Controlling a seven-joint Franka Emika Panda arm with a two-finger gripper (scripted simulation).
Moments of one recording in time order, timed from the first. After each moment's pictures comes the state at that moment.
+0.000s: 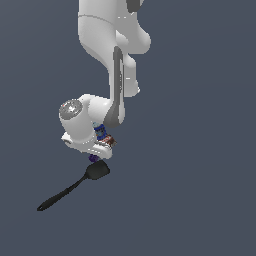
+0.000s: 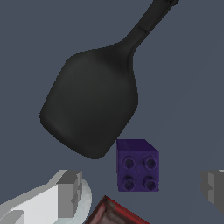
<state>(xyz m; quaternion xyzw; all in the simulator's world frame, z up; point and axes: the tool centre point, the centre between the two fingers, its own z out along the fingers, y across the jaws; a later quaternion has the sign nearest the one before) 0.021 -0.167 0.059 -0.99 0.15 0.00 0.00</state>
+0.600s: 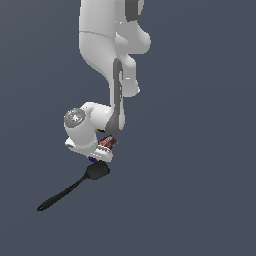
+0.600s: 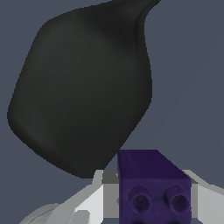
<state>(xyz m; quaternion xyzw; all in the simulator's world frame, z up) 0.021 -0.168 0.022 -0.99 0.15 0.00 0.00</state>
